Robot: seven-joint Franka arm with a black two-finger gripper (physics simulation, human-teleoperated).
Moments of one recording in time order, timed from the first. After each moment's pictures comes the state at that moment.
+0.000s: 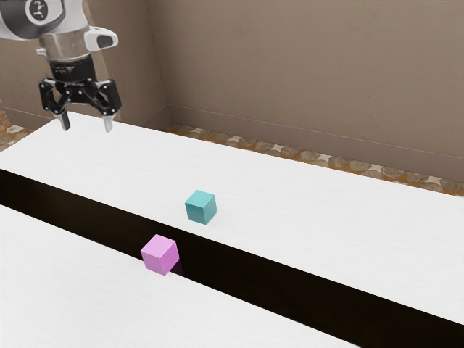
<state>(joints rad) -0.05 -0.13 0.14 -1.70 0.05 1.49 -0.25</state>
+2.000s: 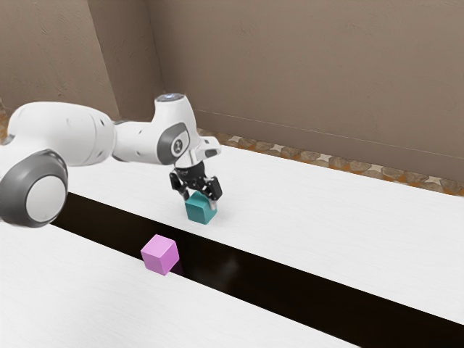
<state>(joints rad) -0.02 0.67 0.04 -1.51 -0.11 2.20 0.09</state>
